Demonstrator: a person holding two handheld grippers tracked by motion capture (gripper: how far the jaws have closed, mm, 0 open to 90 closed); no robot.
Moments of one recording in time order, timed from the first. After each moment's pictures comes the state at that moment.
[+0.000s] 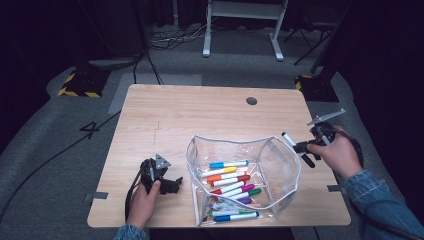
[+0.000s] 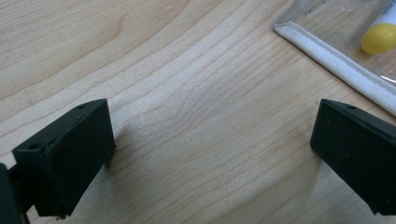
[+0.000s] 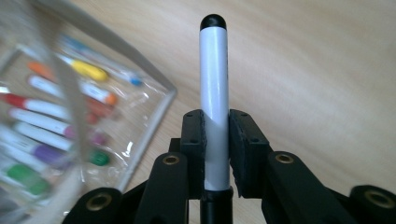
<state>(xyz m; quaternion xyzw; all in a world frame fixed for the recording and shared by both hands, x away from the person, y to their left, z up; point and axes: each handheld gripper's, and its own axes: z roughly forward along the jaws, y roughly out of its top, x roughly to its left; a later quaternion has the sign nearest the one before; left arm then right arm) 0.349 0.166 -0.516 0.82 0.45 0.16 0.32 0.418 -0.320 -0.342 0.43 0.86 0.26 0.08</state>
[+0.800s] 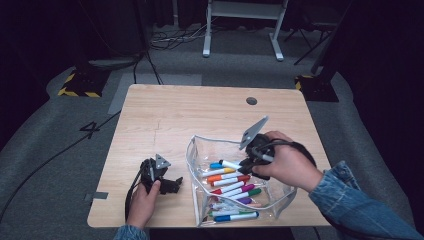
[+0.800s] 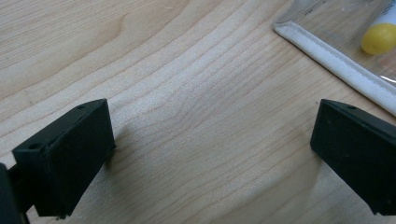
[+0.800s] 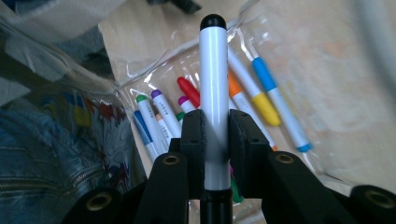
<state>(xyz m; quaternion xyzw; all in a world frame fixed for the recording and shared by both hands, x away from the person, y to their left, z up) 0.349 0.166 -0.516 0.82 0.45 0.16 0.32 0.355 -0.139 -0.320 0.14 0.97 0.20 0.01</state>
